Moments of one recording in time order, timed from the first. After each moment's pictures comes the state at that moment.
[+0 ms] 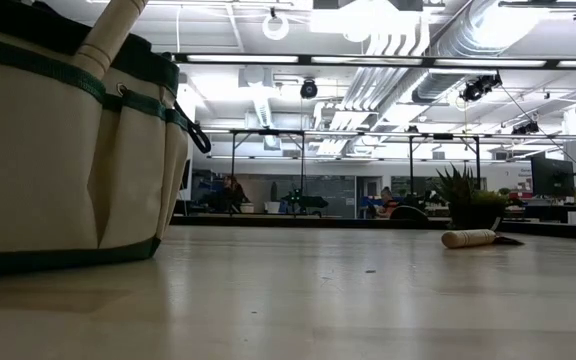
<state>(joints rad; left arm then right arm) -0.69 0.35 0.02 0.71 -0.15 -0.41 0.93 1.55 0.80 -0.39 0.01 2.19</state>
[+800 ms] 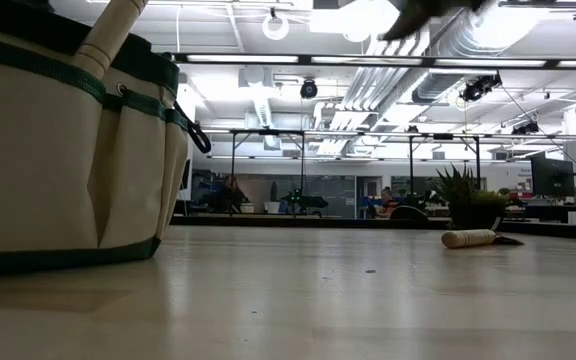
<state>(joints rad) -0.69 0.35 0.04 0.71 -0.38 -0.59 0.60 1.24 0.80 -0.11 -0.01 1.67</state>
